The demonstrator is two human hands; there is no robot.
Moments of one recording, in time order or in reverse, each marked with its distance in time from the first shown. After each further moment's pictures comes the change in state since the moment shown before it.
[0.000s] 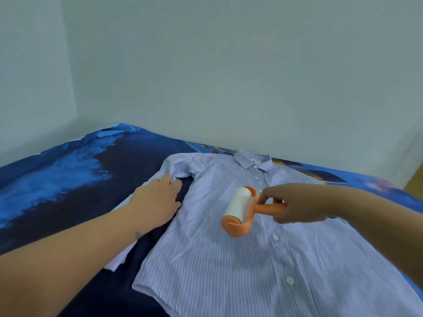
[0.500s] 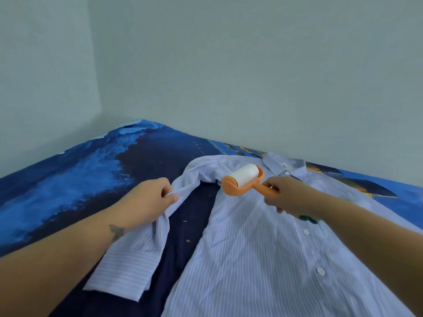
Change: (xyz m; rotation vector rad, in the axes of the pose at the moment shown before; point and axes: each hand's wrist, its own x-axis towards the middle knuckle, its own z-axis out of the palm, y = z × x) left_hand 0.020 -0.078 0.002 -0.491 -0.071 -0.199; right_hand 0.123 -0.018 -0.002 0.286 0.228 0.026
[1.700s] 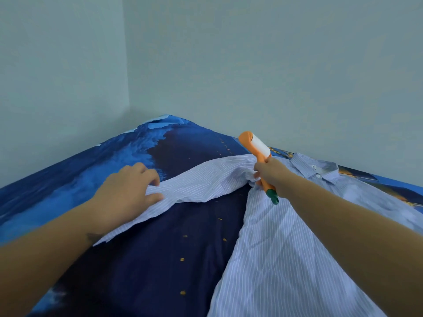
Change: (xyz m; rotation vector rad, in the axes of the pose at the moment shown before) left_hand -0.032 -0.082 -0.050 0.353 0.145 0.046; right_hand 0.104 -0.070 0.040 0.851 0.122 0.236
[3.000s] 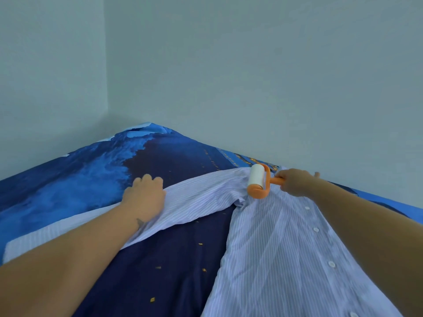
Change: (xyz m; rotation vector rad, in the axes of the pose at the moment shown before) left_hand 0.096 0.040 0.071 -0.039 -0.099 -0.220; right_hand 0.057 0.010 -0.101 -1.259 0.105 -0.074
